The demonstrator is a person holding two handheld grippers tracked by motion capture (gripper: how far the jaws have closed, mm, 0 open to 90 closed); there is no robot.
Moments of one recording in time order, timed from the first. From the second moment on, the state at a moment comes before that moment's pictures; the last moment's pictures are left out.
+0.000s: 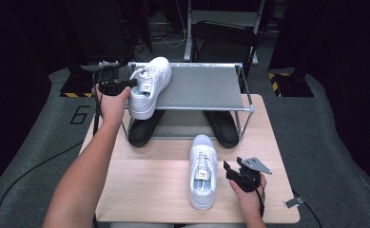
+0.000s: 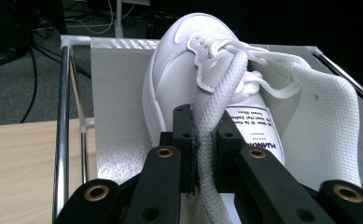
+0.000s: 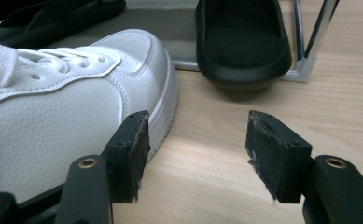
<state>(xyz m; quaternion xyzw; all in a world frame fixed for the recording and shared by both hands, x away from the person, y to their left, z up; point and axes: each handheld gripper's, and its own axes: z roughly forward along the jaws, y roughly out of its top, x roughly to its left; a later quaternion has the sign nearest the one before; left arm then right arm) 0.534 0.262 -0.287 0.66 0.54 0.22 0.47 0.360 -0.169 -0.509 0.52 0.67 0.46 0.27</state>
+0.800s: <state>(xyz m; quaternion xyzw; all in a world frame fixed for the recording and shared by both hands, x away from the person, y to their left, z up) 0.567 0.244 -0.296 0.64 0.57 0.21 0.47 0.361 -0.180 -0.513 0.54 0.65 0.46 0.27</state>
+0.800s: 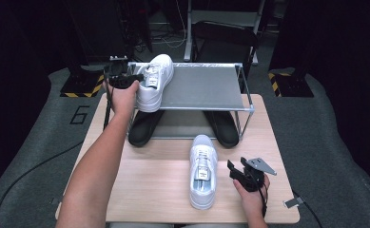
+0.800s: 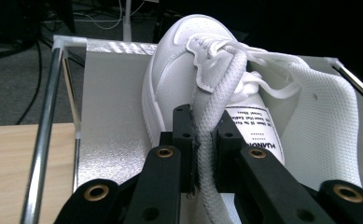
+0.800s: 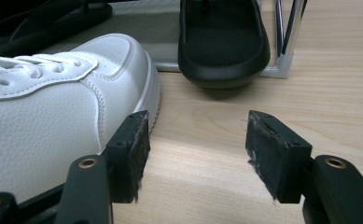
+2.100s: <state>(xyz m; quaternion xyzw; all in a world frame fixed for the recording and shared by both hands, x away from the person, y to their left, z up) 0.533 0.254 -0.269 0.67 0.52 0.21 0.48 0.362 -0.177 -0.515 0.54 0.65 0.46 0.26</state>
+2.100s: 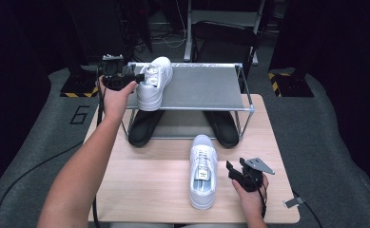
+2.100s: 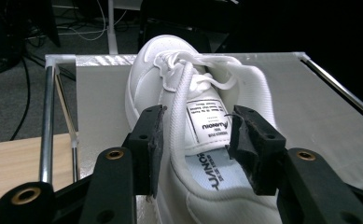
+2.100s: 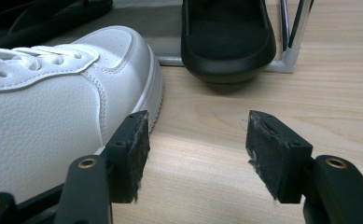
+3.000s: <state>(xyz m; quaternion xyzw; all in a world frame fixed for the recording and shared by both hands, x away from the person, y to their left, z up) 0.471 0.296 -0.269 0.68 0.48 0.21 0.51 0.361 -0.176 -0.512 0.54 0.65 0.46 0.27</state>
